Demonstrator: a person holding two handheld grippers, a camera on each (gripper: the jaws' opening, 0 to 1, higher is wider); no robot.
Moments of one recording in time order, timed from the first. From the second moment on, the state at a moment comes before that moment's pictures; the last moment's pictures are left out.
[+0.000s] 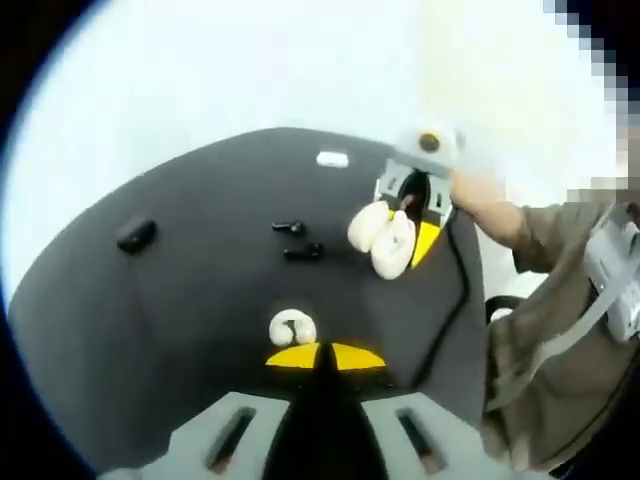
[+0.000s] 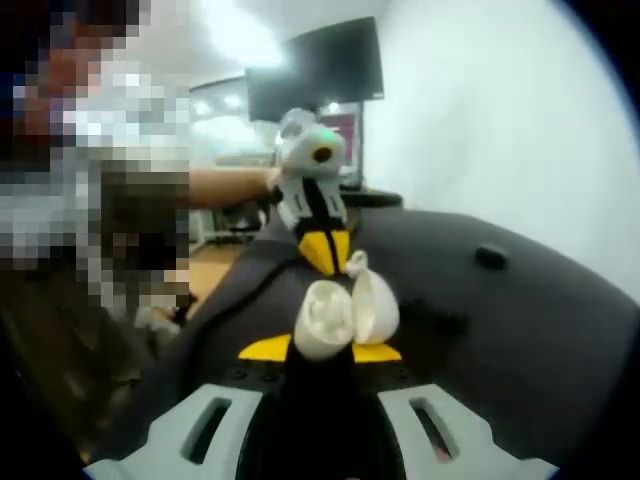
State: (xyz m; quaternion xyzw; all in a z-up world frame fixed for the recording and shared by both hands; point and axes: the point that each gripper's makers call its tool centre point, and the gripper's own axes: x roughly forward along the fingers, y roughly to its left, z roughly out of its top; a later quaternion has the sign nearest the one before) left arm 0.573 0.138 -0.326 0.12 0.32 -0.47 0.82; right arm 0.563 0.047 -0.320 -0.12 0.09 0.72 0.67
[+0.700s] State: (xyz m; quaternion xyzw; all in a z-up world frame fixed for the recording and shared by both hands) left arm 0.595 0.148 -0.313 0.34 0.23 -0.56 0.72; right arm 0.563 0.047 -0.320 -0.11 0.09 0.73 0.67
